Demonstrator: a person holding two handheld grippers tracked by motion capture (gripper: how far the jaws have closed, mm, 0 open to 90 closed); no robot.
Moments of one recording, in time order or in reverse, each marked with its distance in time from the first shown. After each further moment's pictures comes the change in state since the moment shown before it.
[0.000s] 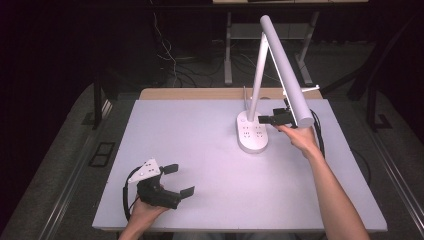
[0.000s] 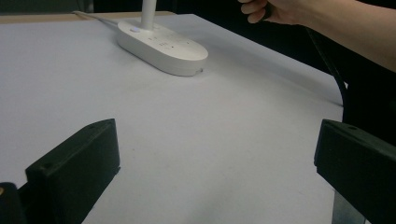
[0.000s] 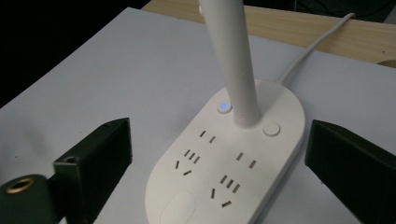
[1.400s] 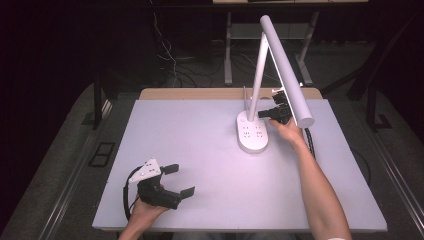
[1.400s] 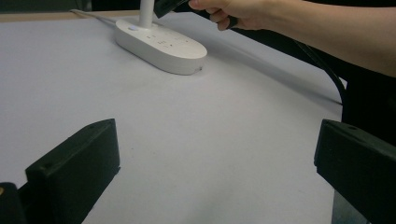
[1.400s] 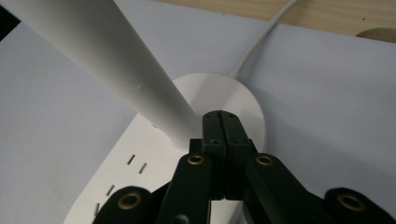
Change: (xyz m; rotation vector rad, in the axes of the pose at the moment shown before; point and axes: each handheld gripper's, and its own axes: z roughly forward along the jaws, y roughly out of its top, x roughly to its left) left arm 0.000 0.000 0.001 0.008 -0.006 0.005; right arm -0.035 0.008 0.059 0.098 -0.097 0.098
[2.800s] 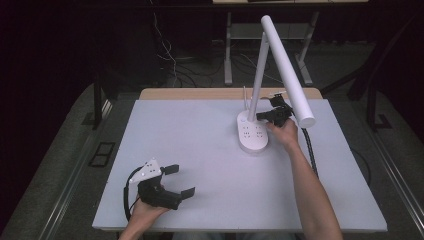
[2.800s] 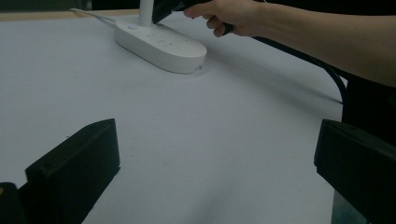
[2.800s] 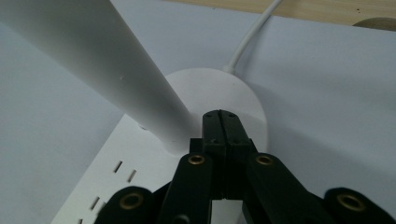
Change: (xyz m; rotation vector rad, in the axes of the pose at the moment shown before) left arm -0.001 -0.001 0.001 0.002 0.002 0.001; right arm 0.005 -0.007 0.011 -0.009 -0.055 0.018
